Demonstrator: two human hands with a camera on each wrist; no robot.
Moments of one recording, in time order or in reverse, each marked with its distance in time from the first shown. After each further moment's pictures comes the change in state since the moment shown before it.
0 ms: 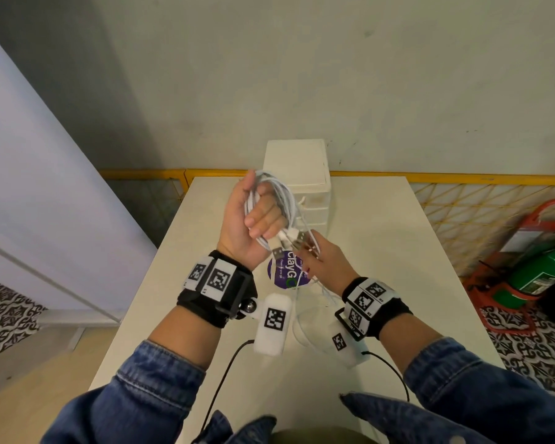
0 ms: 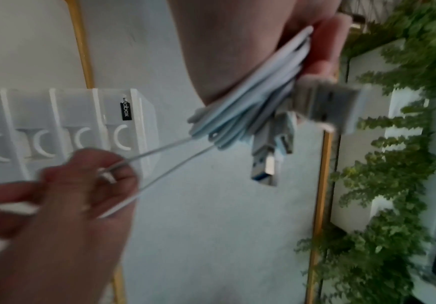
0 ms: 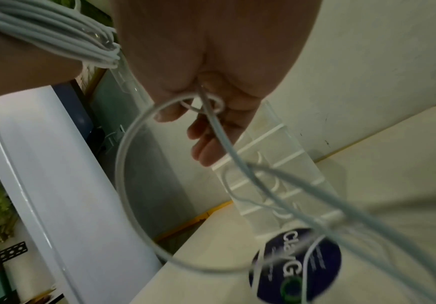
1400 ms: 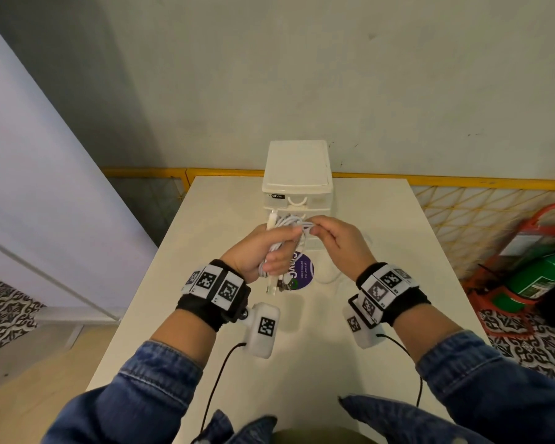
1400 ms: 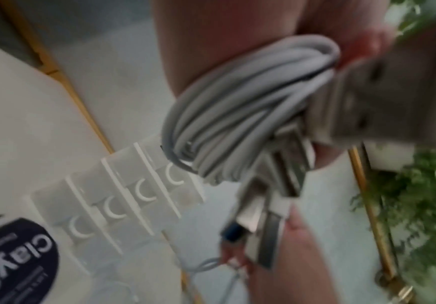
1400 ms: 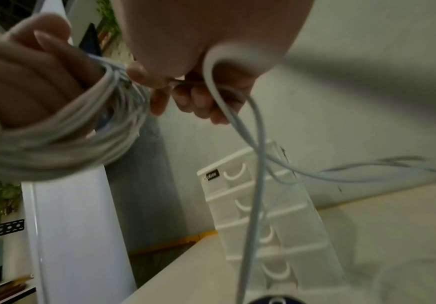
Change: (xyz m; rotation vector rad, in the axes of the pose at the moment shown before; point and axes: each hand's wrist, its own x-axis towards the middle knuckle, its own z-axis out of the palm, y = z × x) left_hand -0.018 -0.009 -0.023 0.763 0.168 -0.381; right_hand 0.012 -0.015 -0.031 -0.266 0.096 -0.315
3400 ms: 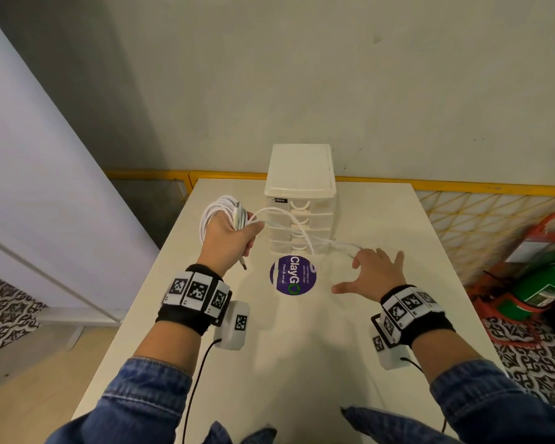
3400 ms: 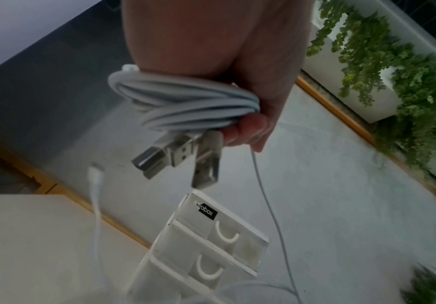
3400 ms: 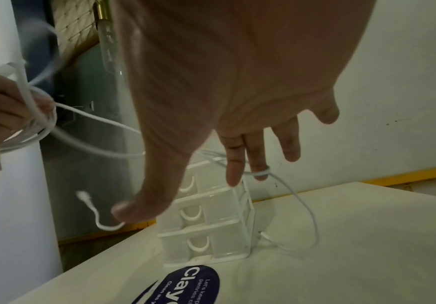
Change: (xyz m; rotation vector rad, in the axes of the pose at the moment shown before) left_hand -0.013 0.005 -0.038 0.509 0.816 0.159; right_hand -0.031 0.059 -0.014 -0.694 -0.397 0.579
